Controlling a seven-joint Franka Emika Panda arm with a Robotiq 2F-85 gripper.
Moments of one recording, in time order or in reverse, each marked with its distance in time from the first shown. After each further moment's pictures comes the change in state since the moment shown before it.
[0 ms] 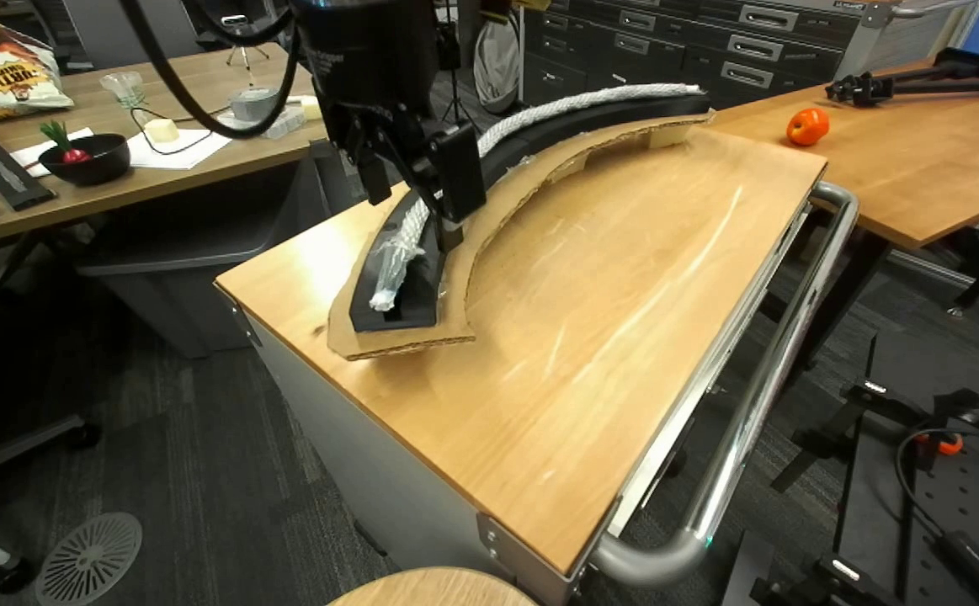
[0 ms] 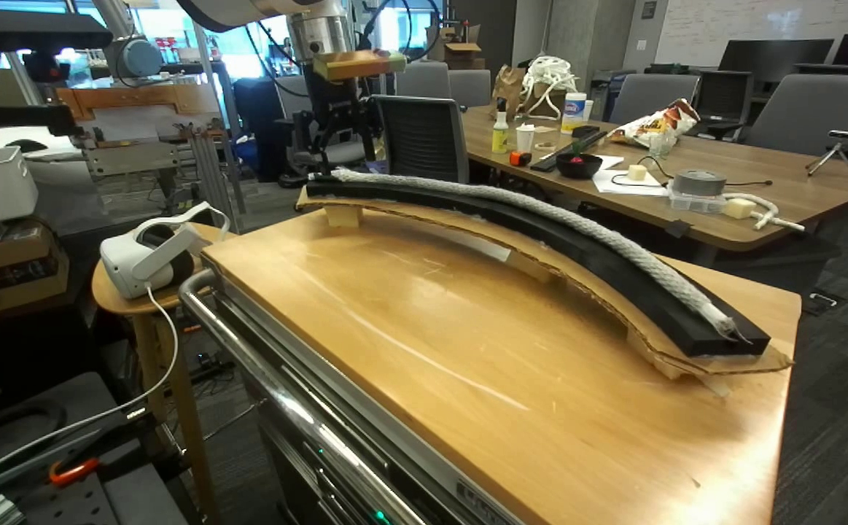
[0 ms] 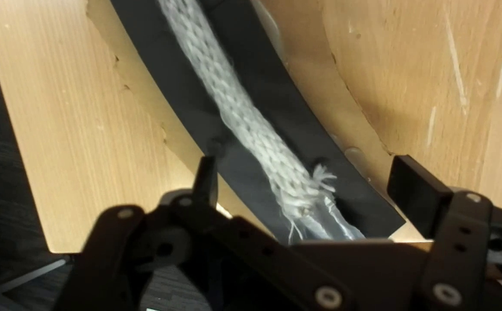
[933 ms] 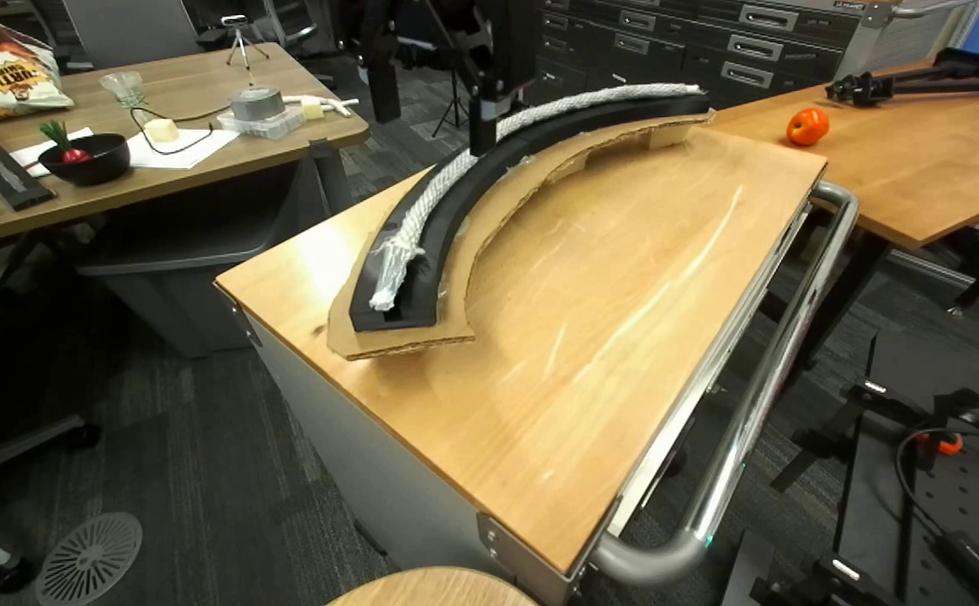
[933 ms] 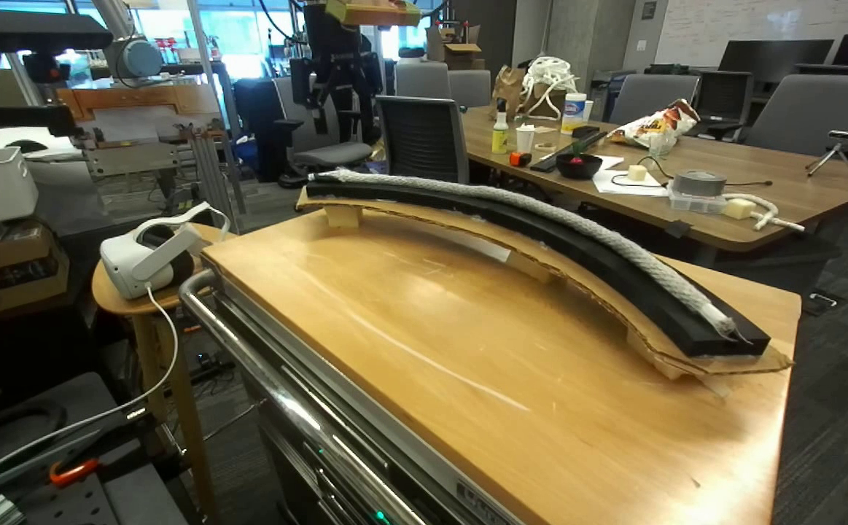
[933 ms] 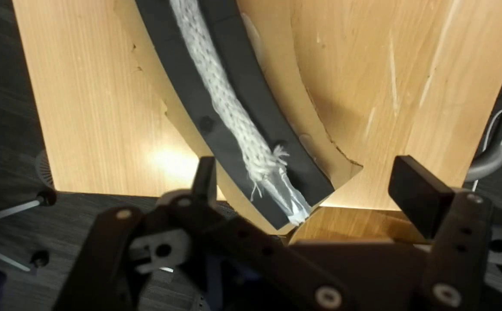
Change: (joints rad) arm -0.039 -0.138 -0.033 -0.005 0.187 -0.098 -0.293
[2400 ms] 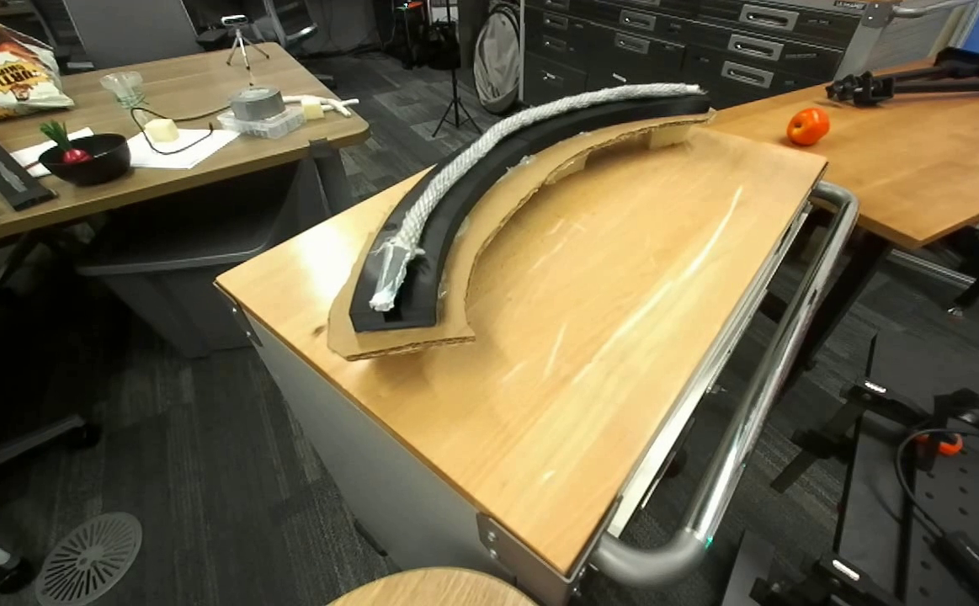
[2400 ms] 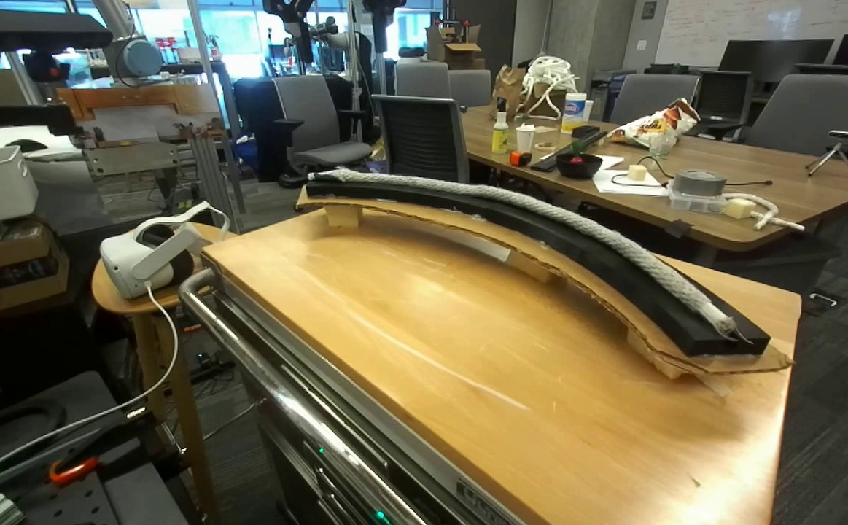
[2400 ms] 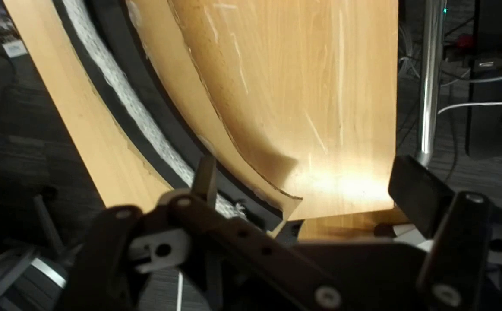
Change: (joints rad) arm -0.001 -0.406 -0.209 -0.235 0.064 -0.109 0.020
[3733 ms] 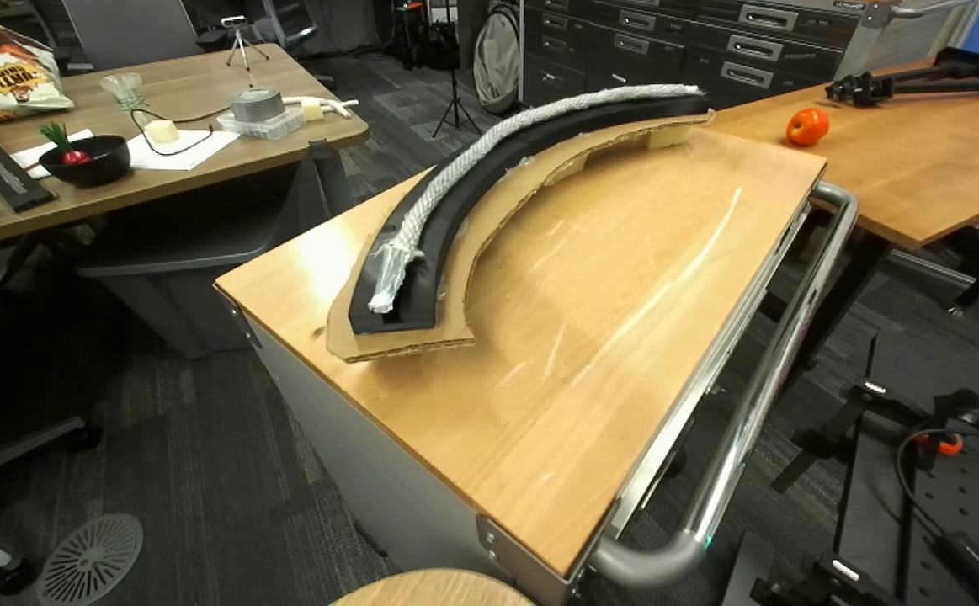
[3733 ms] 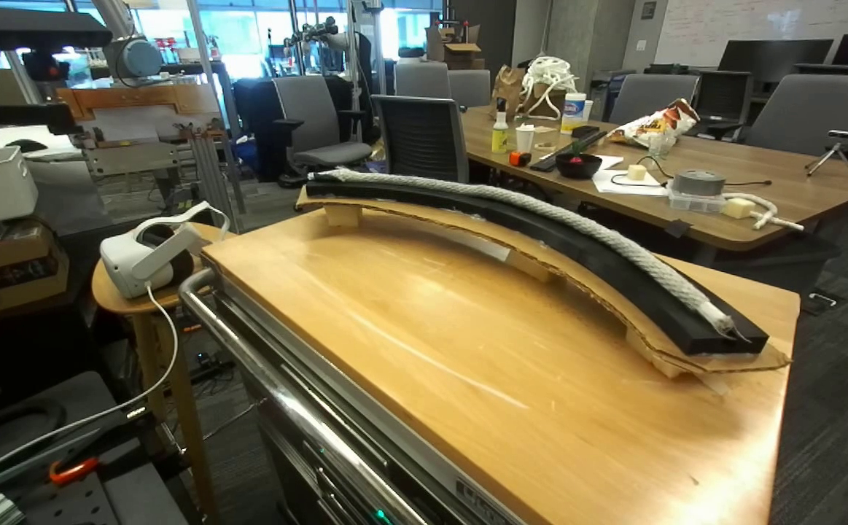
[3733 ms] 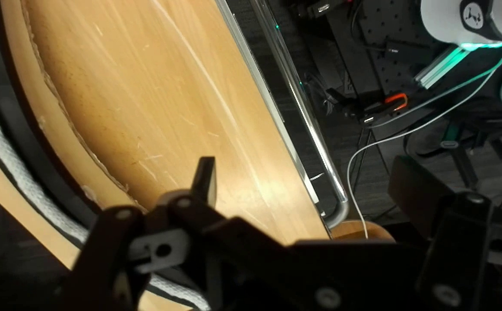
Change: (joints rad) arm -0.113 -0.314 -0.137 -0.087 -0.106 -0.349 0.047
